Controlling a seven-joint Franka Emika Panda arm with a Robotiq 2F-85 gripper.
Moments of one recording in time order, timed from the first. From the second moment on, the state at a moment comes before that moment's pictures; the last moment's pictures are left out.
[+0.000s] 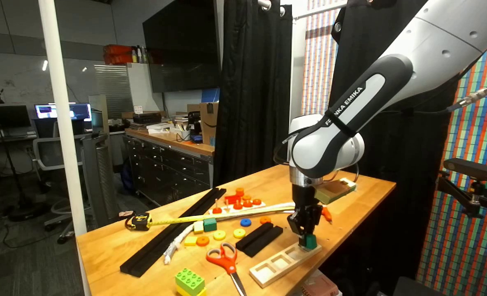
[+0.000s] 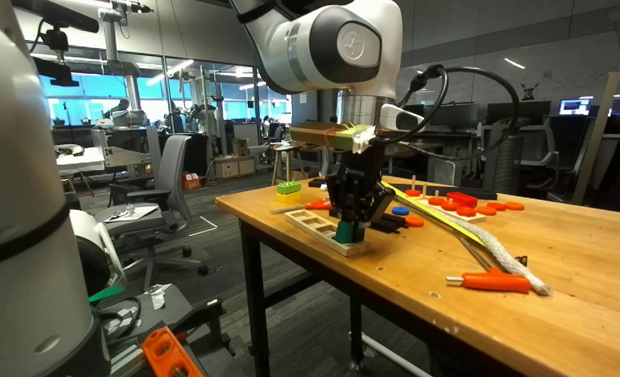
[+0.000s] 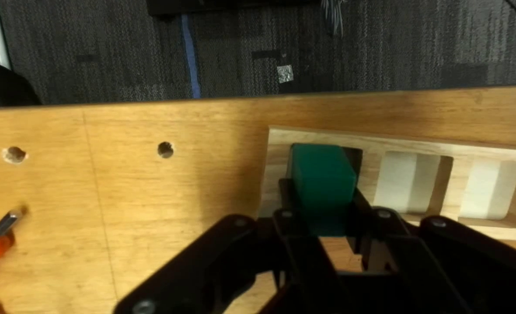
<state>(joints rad) 0.00 -0.13 -0.06 -2.61 0.03 2.41 -0.03</state>
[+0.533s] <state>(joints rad) 0.00 -0.12 -0.06 -2.60 0.04 2.42 -0.04</state>
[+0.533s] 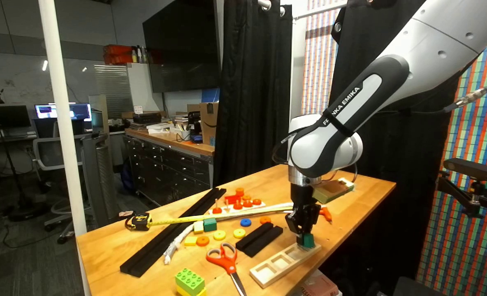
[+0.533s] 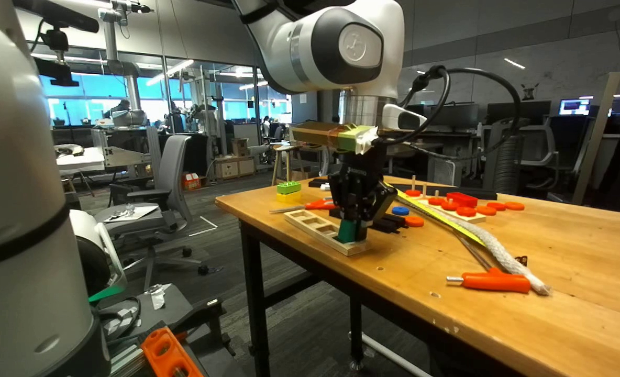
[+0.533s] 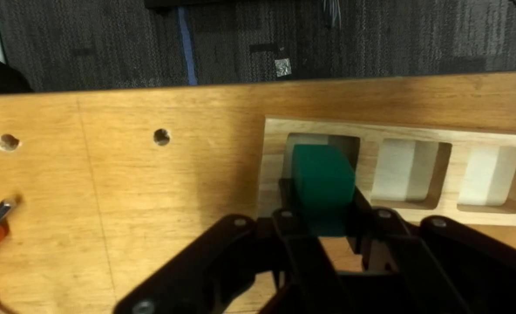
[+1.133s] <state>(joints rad) 0.00 -0.11 -0.06 -2.60 0.08 2.42 -0.04</state>
